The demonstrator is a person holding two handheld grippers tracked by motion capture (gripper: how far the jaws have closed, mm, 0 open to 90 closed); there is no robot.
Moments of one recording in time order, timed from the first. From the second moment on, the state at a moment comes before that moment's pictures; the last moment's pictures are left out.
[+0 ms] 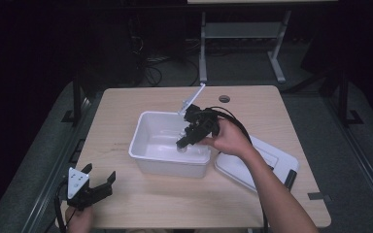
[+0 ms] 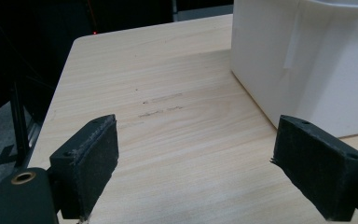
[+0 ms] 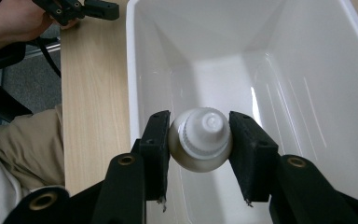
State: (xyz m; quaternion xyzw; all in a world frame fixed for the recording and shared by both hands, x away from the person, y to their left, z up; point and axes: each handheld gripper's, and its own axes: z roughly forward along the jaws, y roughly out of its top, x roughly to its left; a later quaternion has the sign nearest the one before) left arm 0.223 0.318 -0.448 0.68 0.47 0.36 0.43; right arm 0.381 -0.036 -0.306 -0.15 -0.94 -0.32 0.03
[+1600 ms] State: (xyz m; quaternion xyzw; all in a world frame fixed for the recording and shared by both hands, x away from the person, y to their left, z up) left arm 0.223 0.319 -0.447 0.68 0.48 0.36 0.43; right arm 0.391 -0.015 -0.355 -0.15 -0.95 -0.28 0.05
